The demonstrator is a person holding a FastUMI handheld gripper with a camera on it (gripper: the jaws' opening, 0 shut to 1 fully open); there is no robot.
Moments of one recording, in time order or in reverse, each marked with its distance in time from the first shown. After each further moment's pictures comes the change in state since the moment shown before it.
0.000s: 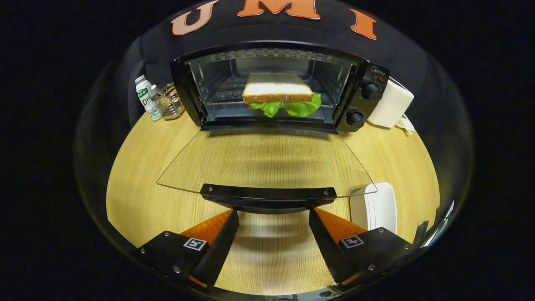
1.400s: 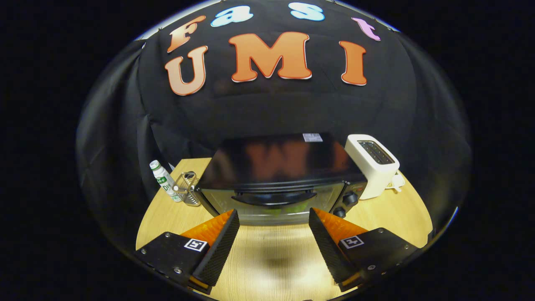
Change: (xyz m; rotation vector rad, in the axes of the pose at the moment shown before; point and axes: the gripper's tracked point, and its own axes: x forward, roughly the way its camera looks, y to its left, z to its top) arm -0.107 -0.009 0.197 0.070 -0.449 0.042
